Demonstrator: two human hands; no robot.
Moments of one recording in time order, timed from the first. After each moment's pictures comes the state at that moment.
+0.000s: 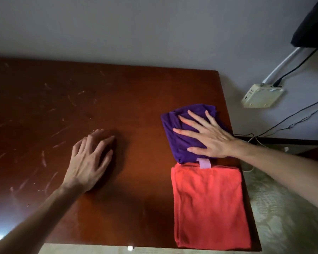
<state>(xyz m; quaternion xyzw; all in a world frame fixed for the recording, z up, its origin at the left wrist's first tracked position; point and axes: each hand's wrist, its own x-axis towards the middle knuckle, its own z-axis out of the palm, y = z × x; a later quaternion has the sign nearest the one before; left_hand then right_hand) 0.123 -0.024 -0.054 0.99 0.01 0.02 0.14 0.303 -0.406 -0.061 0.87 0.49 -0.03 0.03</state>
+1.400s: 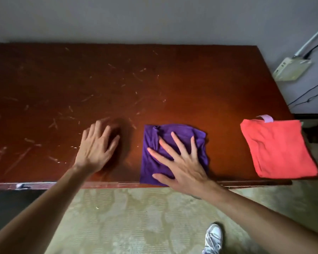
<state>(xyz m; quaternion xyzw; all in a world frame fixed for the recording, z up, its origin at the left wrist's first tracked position) 0.012 0.186 -0.048 0.99 0.01 0.06 0.09 0.010 -0.113 -0.071 0.93 0.36 -0.01 -0.06</state>
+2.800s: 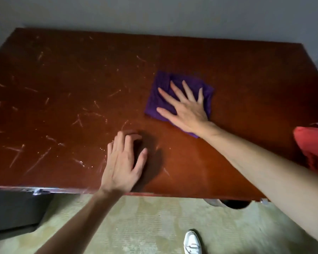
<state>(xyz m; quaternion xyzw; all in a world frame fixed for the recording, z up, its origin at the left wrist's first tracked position) -0.015 0.199 -0.066 0.96 0.01 0.09 0.28 0.173 0.018 -0.066 0.96 0.25 -0.03 -0.08</state>
